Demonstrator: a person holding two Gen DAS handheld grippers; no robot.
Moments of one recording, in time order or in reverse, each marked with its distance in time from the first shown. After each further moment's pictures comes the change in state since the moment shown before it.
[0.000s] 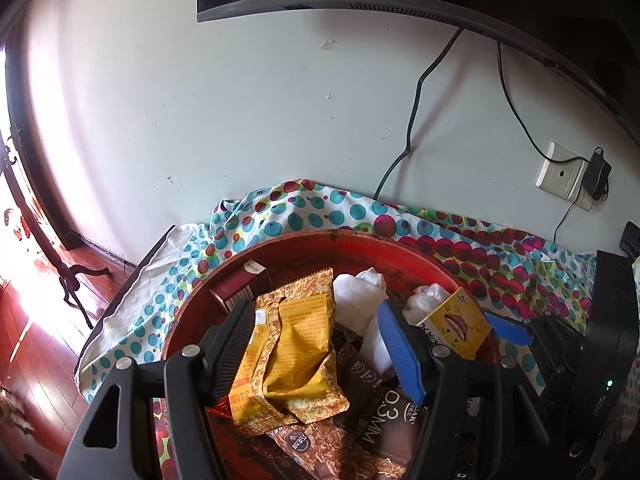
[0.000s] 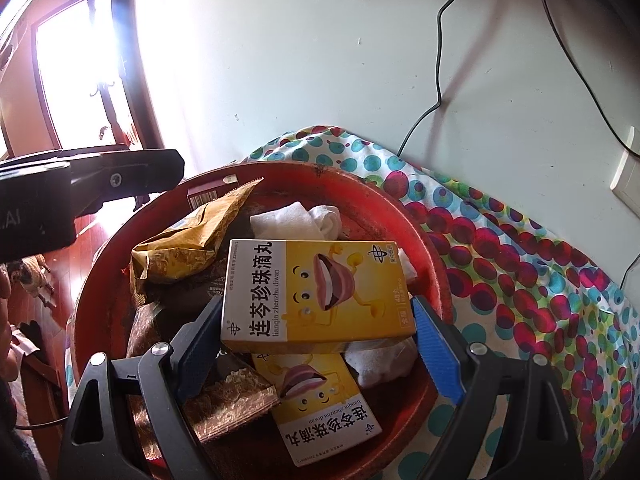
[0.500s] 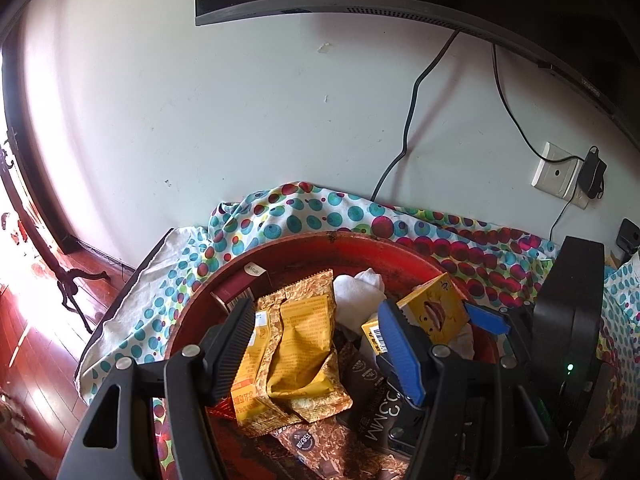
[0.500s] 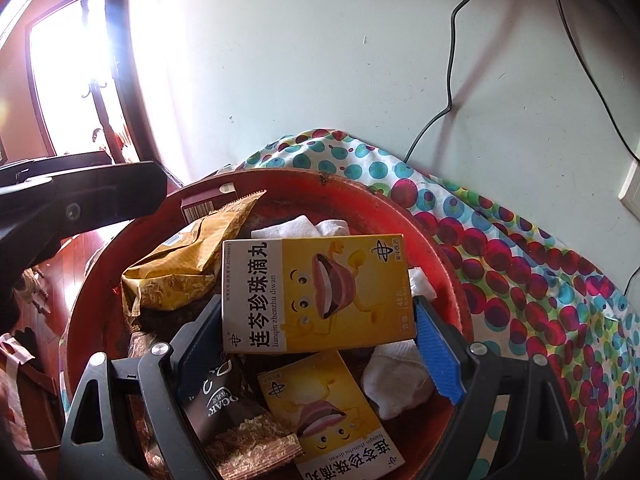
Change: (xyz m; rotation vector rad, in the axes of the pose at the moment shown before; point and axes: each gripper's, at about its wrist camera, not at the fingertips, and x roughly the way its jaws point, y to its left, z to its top) left arm -0.004 0.003 0.000 0.004 -0.005 -0.010; right arm 0.013 0.007 0.010 0.001 -0.002 -0.023
